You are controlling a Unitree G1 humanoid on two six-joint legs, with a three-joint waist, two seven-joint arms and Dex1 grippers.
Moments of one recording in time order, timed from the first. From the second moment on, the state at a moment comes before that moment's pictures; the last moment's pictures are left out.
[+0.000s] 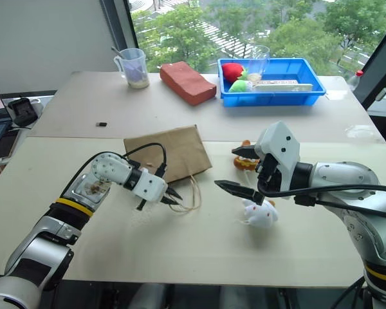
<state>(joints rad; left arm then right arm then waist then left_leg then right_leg) -0.73 0.54 -0.40 0.42 0.03 -0.41 -1.44 -0.37 -0.90 -0.15 -0.66 0.73 0.86 0.74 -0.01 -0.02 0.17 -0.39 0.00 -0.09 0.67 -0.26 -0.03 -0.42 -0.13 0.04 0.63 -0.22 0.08</state>
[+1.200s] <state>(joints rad) -0.79 0.51 -0.13 0.23 -0.34 0.01 -1.36 -0.47 -0.30 0.21 -0.10 0.35 0.54 0.58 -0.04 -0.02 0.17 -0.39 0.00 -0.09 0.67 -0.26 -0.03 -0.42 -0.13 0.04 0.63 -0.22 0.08</state>
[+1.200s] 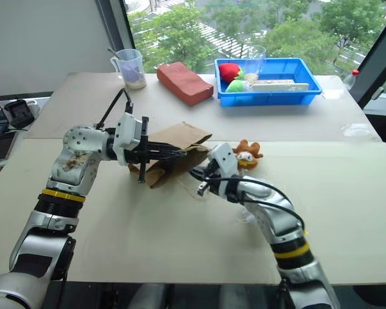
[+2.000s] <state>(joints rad) -0.78 0.53 -0.07 0.18 -0.34 0.03 -1.25 -0.60 -0.19 0.38 0.14 0.08 0.57 0.56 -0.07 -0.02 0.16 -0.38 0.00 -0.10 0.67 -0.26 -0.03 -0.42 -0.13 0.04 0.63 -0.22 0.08</state>
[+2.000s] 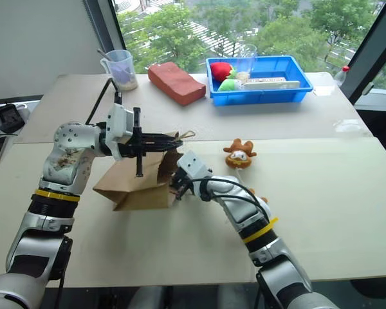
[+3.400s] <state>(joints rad) -0.58 0.58 -0.02 0.01 -0.27 -0.13 -1.04 -0.59 -0.39 -0.03 -0.48 0.48 0.99 0.73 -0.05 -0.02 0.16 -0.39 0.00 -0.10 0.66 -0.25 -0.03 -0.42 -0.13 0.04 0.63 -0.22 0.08</state>
